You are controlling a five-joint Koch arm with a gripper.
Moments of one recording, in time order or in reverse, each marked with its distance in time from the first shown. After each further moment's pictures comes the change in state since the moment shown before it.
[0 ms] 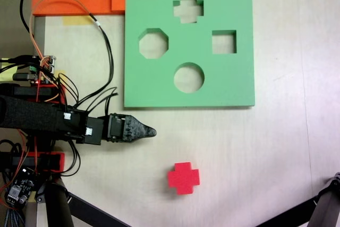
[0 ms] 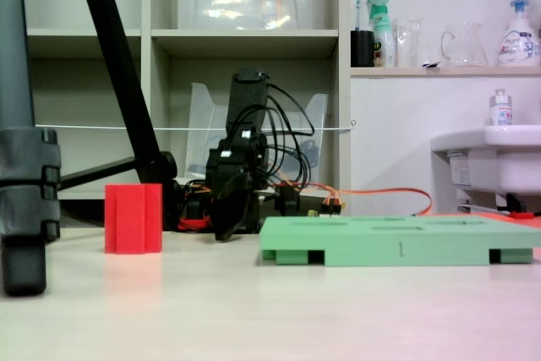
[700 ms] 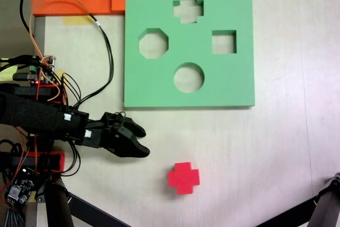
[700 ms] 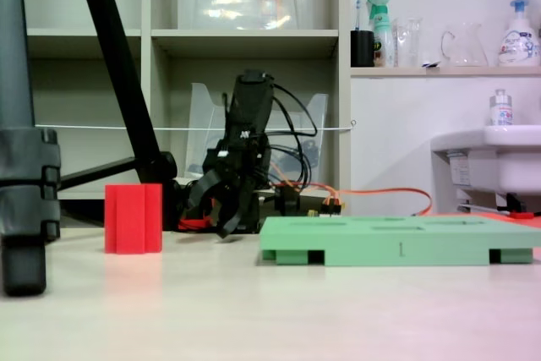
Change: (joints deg) arm 5.6 1.2 -2.2 0.0 51.2
